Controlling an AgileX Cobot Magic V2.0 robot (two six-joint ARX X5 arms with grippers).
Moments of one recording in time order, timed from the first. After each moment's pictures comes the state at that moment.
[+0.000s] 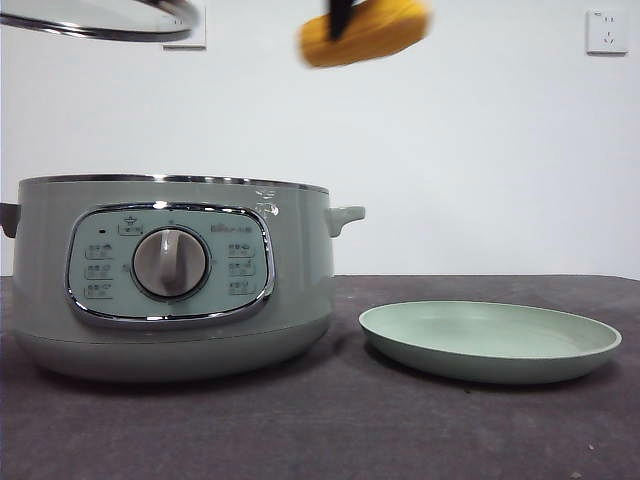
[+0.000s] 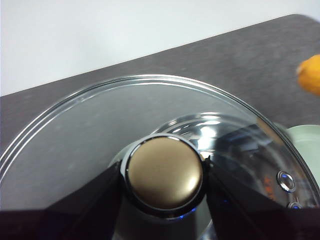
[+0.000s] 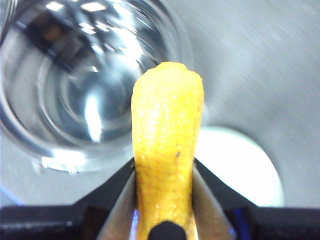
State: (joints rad) left arm -0.42 0.87 1.12 -0.65 -0.13 0.02; right arm 0.70 1.74 2.00 -1.28 0.03 -0.05
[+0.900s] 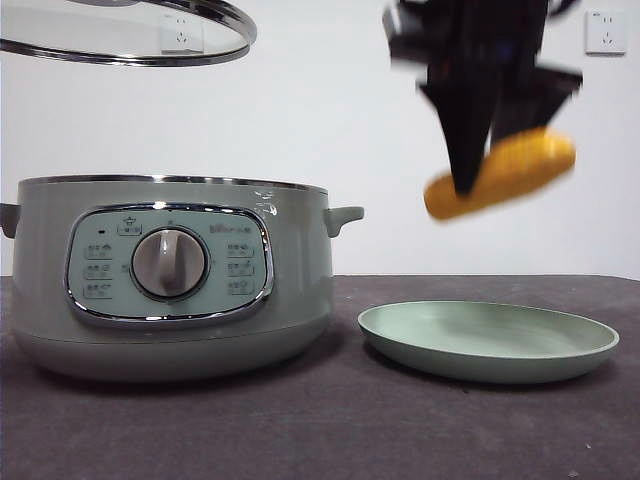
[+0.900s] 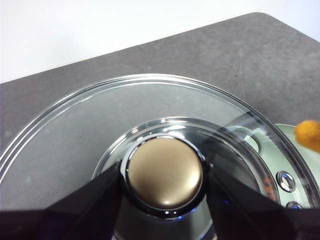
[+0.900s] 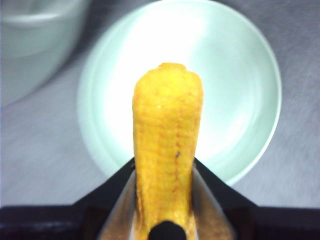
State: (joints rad) left arm -0.42 0.96 1.12 -0.58 -0.02 0.00; right arm 0.56 1.69 1.49 -1.13 0.08 0.06
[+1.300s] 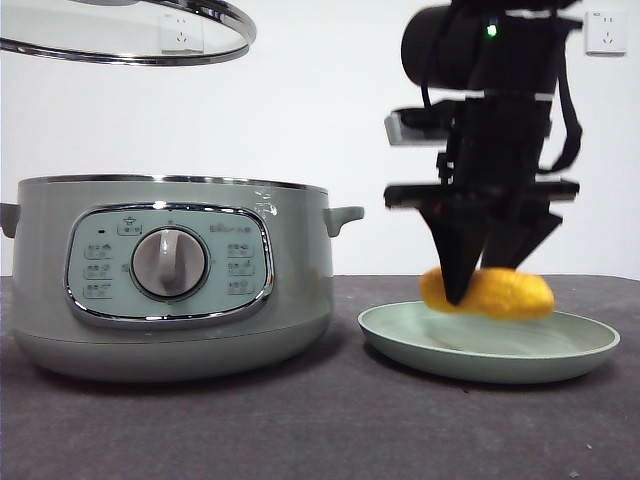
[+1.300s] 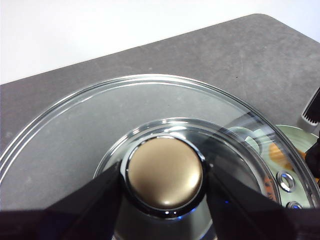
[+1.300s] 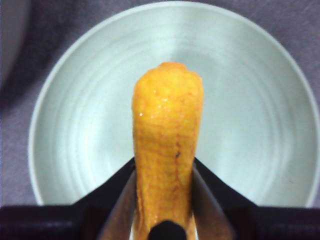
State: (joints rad) left arm -0.42 0.96 1.12 -0.57 -0.02 0.00; right arm 0.55 1.69 1.14 -0.65 0.13 0.08
